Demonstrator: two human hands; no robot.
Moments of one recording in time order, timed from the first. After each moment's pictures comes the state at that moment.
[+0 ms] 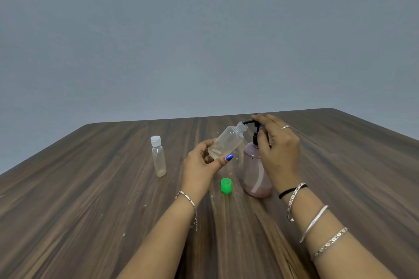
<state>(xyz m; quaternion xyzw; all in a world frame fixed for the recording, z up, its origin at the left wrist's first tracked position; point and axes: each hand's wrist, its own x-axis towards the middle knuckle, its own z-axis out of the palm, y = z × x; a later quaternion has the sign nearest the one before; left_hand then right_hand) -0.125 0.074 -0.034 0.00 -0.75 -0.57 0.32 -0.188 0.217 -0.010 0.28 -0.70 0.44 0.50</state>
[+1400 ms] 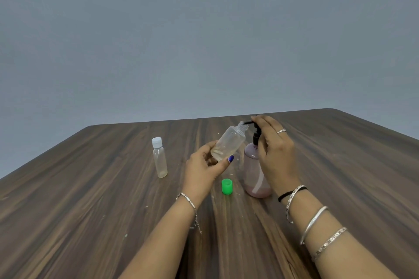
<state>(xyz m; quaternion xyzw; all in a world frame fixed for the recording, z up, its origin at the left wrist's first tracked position) -0.125 0.074 -0.038 -0.02 -0.76 -0.58 0.30 -0.194 0.217 -0.021 0.29 -0.72 0.38 0.50</state>
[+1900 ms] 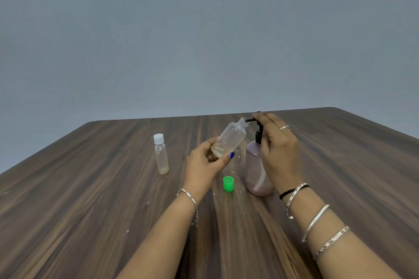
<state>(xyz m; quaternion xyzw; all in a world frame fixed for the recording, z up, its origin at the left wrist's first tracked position) -0.127 0.071 -0.038 -0.02 -0.75 -0.59 0.30 -0.190 0.216 -0.015 0.29 -0.72 0.39 0.49</state>
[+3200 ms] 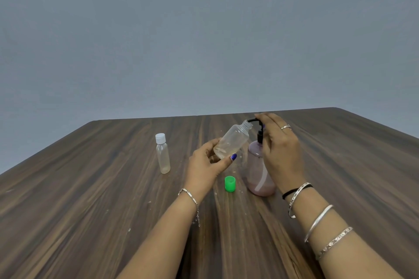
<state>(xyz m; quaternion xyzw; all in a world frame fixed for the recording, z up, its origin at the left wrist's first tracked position) -0.129 0.068 -0.042 -0.02 -0.76 -0.57 0.30 -0.191 0.217 -0.016 0.29 -0.74 0.37 0.48</state>
